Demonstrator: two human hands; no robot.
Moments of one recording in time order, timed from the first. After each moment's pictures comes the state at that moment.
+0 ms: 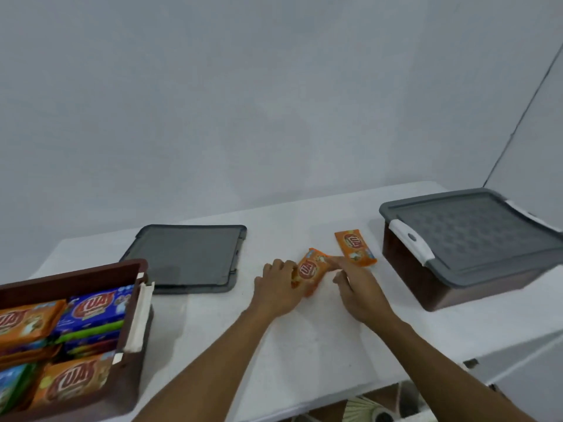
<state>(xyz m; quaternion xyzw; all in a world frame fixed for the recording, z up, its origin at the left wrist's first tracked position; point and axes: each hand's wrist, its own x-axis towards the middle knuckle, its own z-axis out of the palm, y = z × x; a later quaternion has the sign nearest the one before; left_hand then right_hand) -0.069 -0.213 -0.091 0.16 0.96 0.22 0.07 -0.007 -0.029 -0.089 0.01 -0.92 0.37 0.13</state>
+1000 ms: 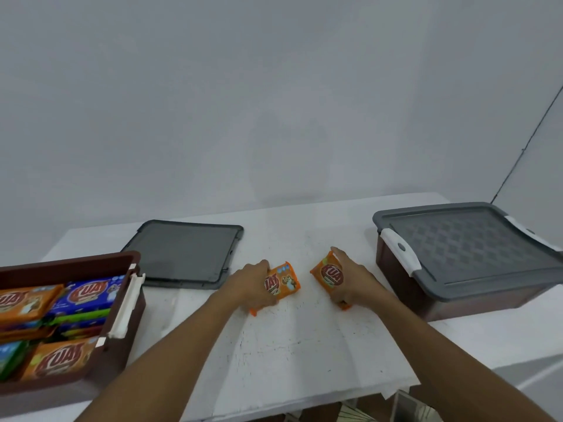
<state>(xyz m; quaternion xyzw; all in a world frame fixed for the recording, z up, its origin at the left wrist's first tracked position) -0.076 -0.239 -0.061 0.14 0.96 0.14 0.17 -0.034 0.001 -0.059 -0.09 -0.92 0.35 -0.13</state>
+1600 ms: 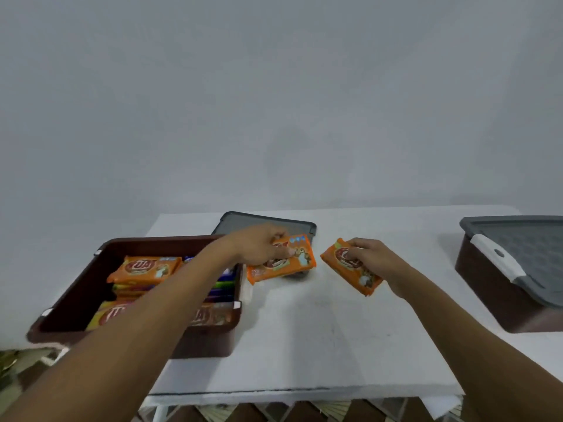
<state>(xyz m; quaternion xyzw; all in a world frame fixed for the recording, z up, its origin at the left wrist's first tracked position) -0.032 -0.404 0.065 0.19 0.94 0.23 0.16 -0.023 -0.149 0.012 -0.07 -0.85 0.51 -0.10</state>
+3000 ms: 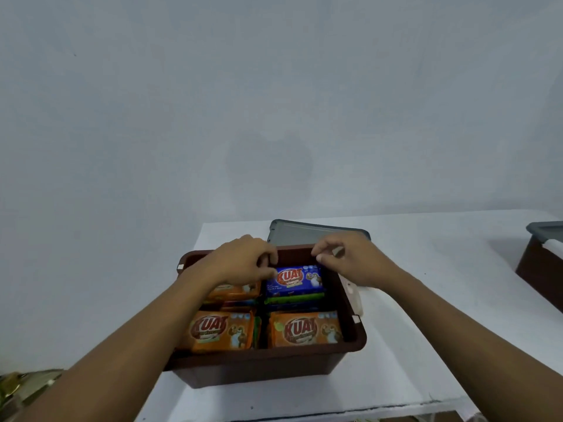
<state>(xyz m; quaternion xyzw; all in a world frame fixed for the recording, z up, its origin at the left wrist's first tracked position) -0.055 -0.605 0.039 0.28 0.95 0.13 0.07 -0.035 -0.353 0.031 0.19 -0.92 0.33 0.03</state>
